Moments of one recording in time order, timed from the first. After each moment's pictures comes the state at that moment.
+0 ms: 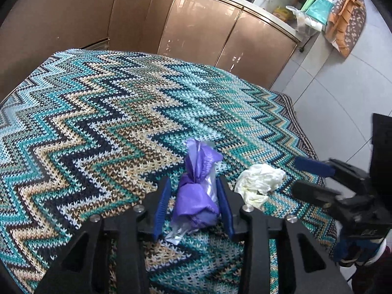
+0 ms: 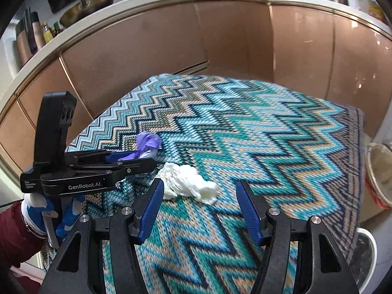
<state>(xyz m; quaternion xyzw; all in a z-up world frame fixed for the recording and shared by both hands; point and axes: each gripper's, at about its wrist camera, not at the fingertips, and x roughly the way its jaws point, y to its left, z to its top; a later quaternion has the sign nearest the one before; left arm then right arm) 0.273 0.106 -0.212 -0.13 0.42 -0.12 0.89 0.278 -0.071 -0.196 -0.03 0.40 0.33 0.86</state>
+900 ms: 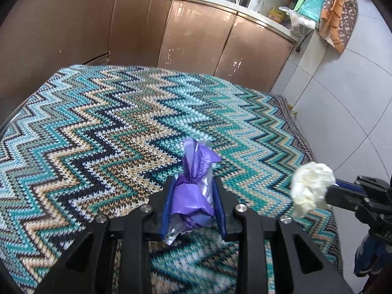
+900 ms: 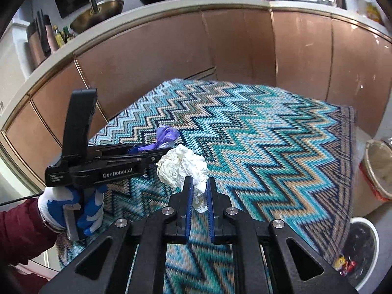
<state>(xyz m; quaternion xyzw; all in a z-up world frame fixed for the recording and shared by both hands) 0.248 0.093 -0.190 -0.10 0.40 -0.10 0.91 0.217 -0.096 -0.162 -0.01 0.38 0.33 0.87</state>
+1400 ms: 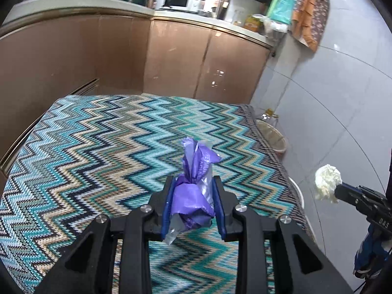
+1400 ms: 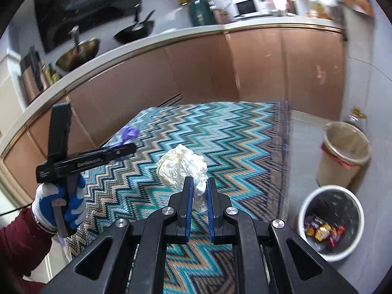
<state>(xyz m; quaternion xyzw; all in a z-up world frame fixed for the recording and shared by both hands) 0.194 0.053 -0.134 -0.07 0.36 -0.14 0.92 0.137 -0.186 -0.133 0.06 0.33 0.23 0.91</state>
